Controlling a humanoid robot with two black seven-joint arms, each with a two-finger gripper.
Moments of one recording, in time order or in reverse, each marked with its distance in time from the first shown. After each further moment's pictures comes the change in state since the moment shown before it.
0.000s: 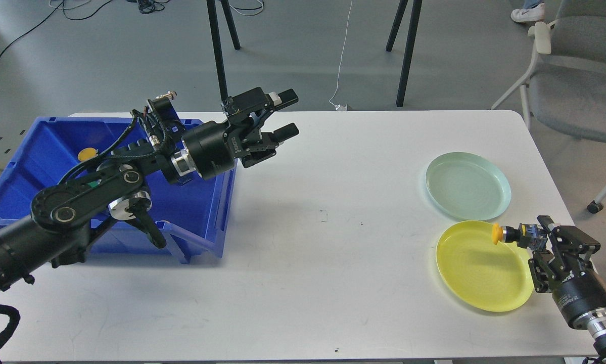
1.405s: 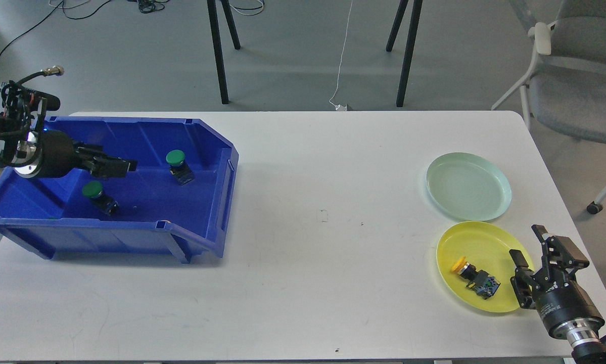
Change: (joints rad) left arm -0.147 0.436 0.151 0.193 1.144 0.000 0.000; right arm 0.002 0.107 0.010 -0.027 0.002 -0.001 0.000
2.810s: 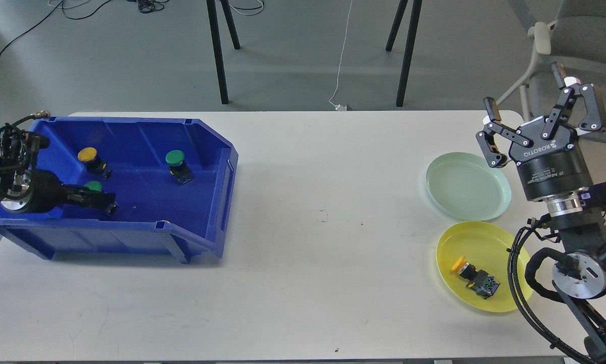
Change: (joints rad) left arm 0.110 -0.092 0.002 0.227 -0.012 0.000 0.000; right arm 0.413 0.037 0.041 0.173 0.252 0.170 0.000
